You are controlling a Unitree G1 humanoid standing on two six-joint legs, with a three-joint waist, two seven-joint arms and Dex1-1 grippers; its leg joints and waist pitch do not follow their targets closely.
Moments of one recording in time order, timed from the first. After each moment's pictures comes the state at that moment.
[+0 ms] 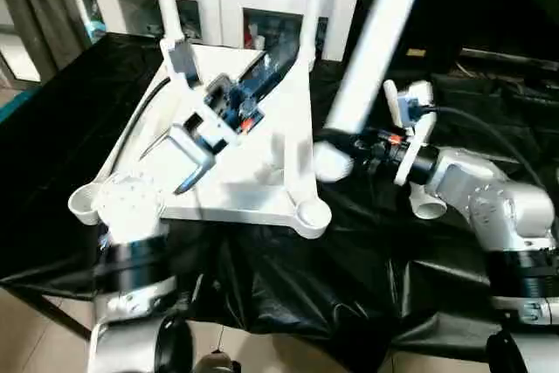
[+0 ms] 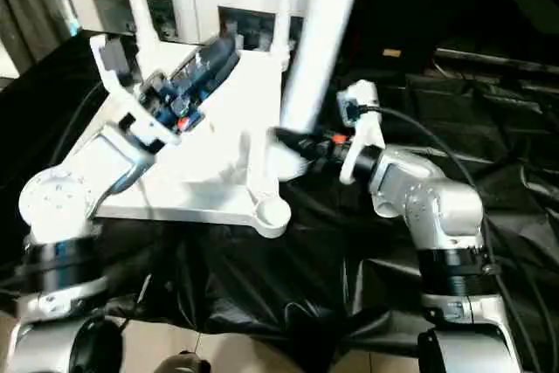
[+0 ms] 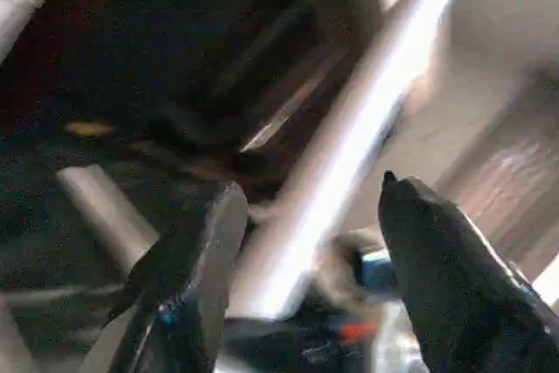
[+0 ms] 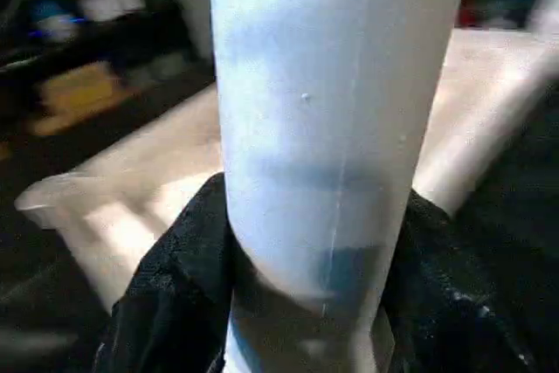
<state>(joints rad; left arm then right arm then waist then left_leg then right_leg) -0.60 0.12 0.21 0.02 -0.86 0.80 -0.48 -0.53 -0.32 -0.08 0.16 0.47 0.64 0.62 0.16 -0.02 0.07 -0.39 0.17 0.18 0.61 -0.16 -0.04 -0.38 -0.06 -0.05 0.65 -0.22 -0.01</state>
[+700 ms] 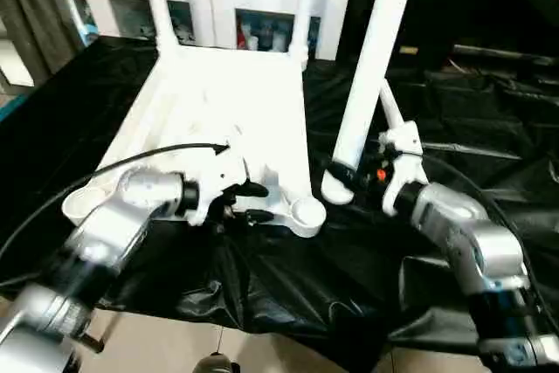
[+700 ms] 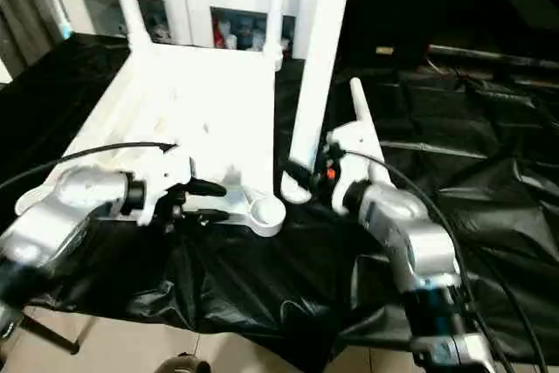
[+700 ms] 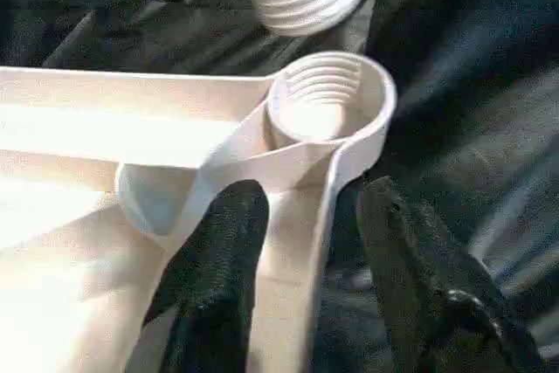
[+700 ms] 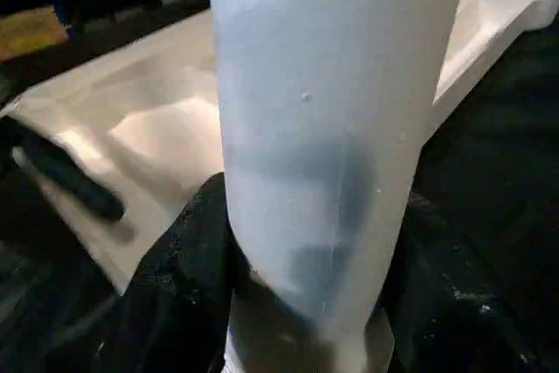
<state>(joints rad) -0.62 0.57 -0.41 0.41 -0.16 0.09 -1.09 -0.37 -0.31 0.04 0.11 0.36 0.50 0.64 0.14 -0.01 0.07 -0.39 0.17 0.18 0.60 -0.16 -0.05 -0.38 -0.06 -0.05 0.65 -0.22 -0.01</state>
